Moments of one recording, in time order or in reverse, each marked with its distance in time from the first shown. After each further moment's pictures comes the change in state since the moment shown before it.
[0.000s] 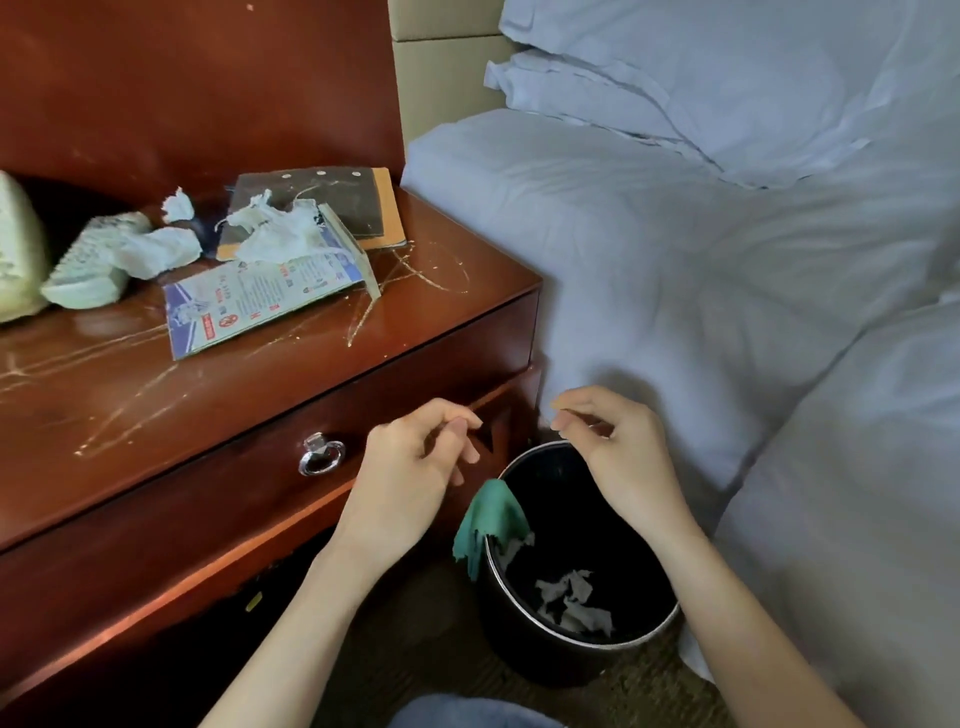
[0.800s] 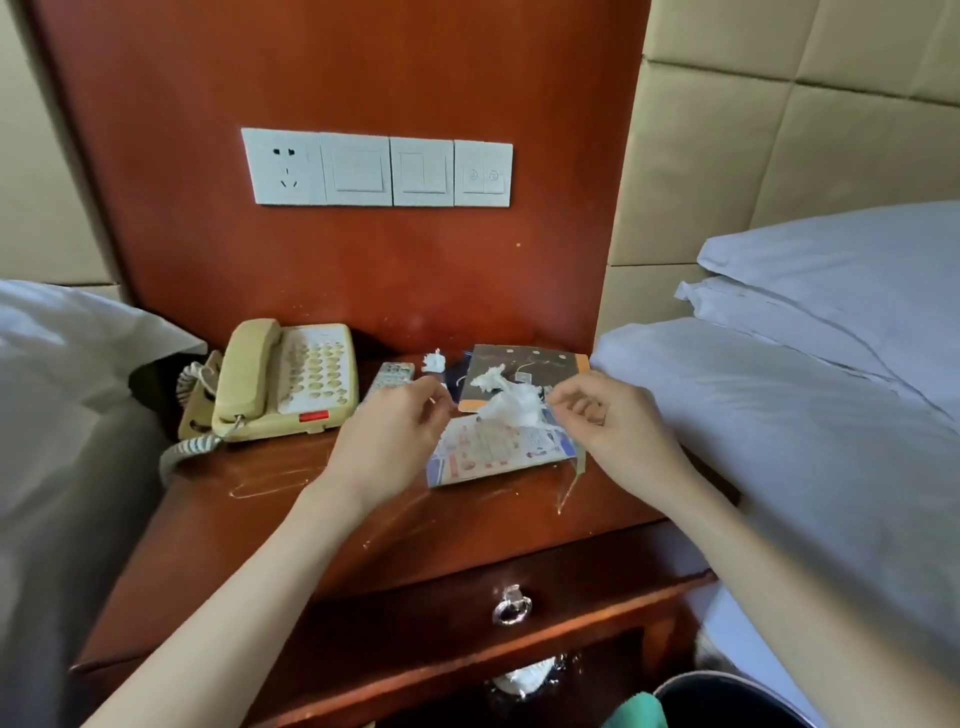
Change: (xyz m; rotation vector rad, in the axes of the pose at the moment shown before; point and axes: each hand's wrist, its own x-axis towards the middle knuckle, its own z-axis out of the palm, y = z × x) left_hand 0.045 0.024 -0.202 0.591 0.432 0.031; right_hand 0.118 -0.170 0.101 -0.103 -0.320 -0.570
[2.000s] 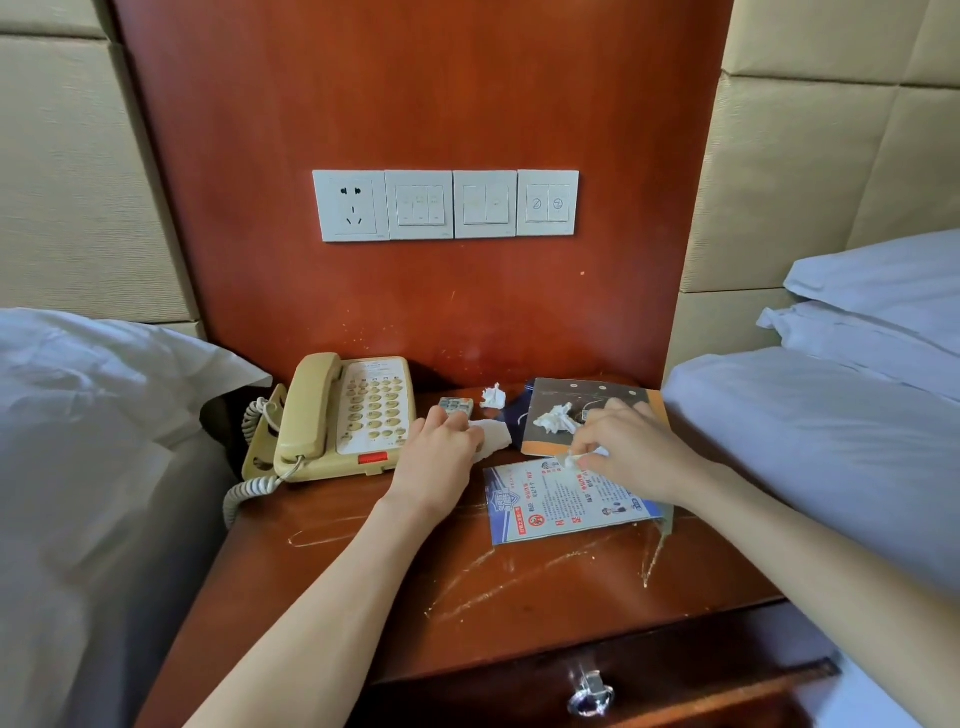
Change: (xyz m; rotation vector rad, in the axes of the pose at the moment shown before) left_hand 0.052 -0.071 0.038 0.568 -0.023 0.135; right_hand 0.079 0.038 0.049 -0.595 -0.392 -0.189
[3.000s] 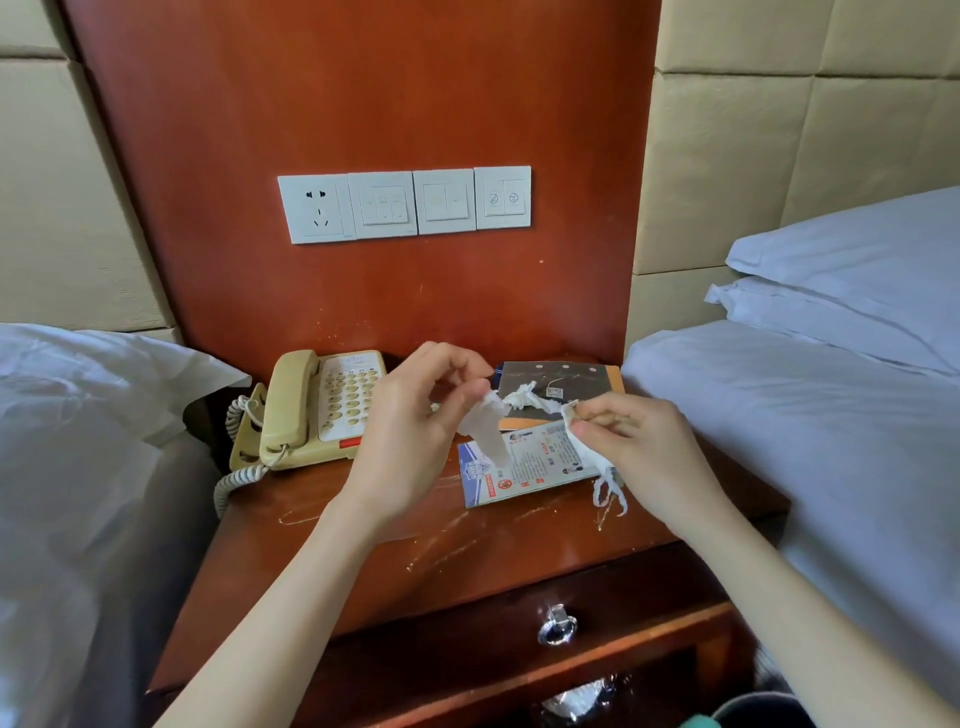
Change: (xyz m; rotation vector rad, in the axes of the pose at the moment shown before) left_hand -0.048 0.043 -0.115 -0.938 0.369 0.072; right_hand -0.087 -0.055 -0.039 0.880 0.456 0.275
